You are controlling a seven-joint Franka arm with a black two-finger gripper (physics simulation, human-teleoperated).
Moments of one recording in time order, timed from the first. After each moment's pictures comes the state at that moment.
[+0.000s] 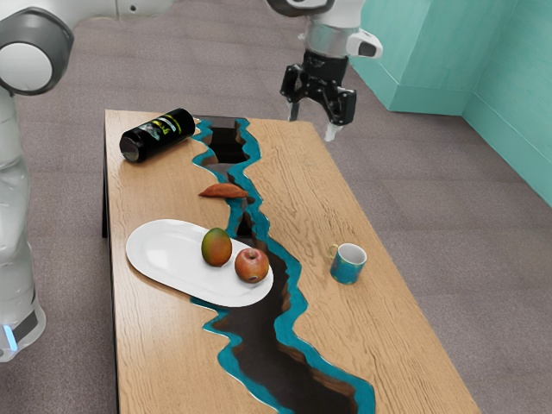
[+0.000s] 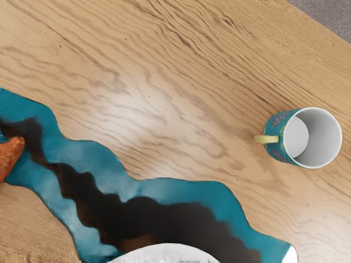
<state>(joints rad) -0.02 -0.02 0.02 -1.46 -0.08 1.48 -0.64</state>
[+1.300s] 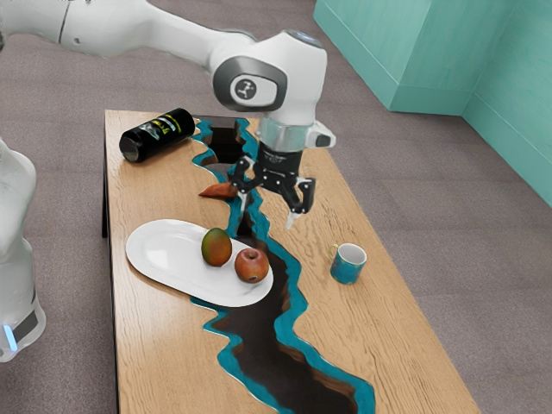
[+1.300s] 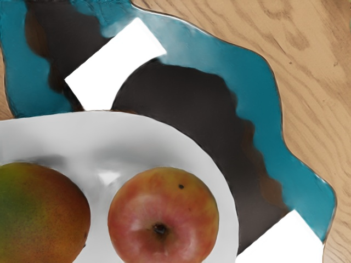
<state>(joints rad) -0.14 -0.27 -0.02 -2.12 -0.13 1.84 -0.89</state>
